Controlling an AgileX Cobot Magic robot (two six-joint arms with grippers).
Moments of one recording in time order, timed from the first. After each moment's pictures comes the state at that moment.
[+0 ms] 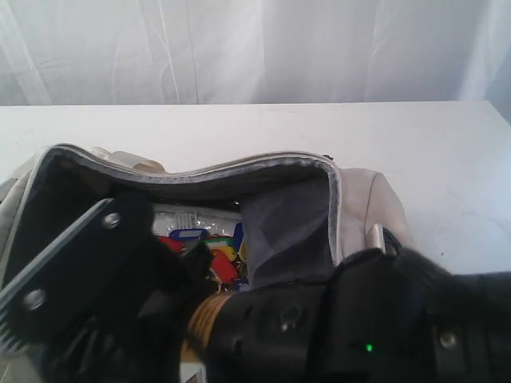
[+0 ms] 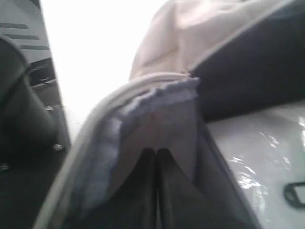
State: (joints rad) left arm -0.62 0.42 -0.78 -0.07 1.20 0.42; right arm 1.41 1.44 -0.84 0.09 0.00 -0.04
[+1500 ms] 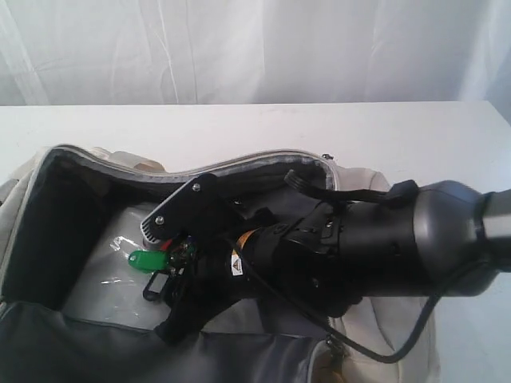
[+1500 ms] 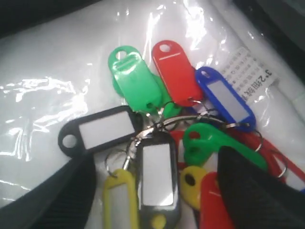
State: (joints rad) left arm -0.62 0.42 -0.78 -0.06 1.10 0.34; right arm 1.06 1.73 -0.89 0.07 0.02 -0.15
